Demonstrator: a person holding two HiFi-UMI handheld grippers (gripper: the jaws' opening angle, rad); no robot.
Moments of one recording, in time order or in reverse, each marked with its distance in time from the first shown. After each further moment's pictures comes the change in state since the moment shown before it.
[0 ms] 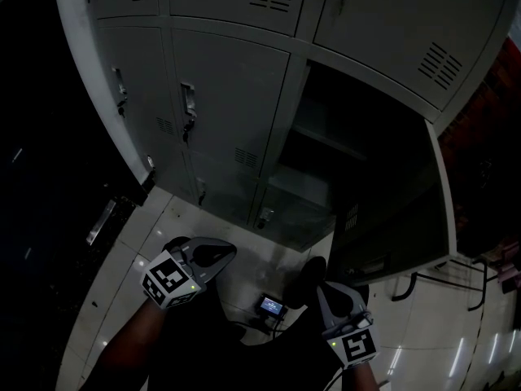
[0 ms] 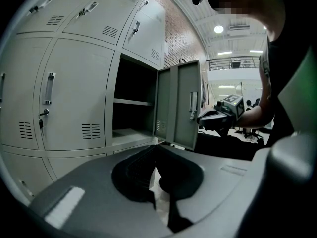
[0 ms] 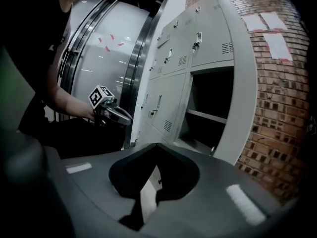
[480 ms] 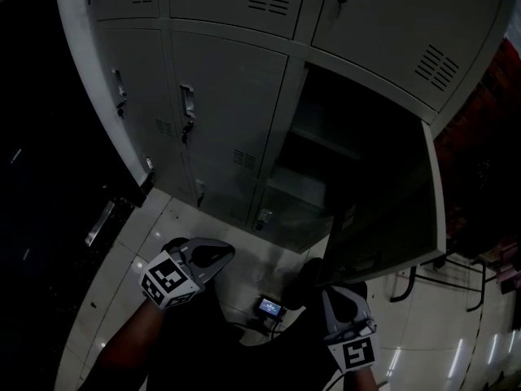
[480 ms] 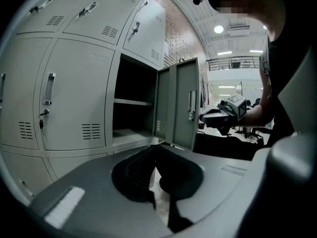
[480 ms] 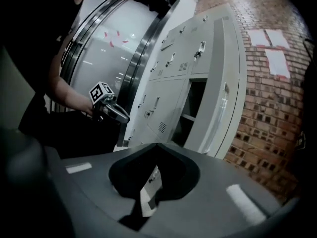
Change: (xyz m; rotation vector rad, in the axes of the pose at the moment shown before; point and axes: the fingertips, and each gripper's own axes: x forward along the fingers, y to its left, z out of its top) left arm -0.001 0.000 0.000 0.000 -0.002 0.002; right arm -0.017 -0.005 0.003 -0.088 -0.014 -0.065
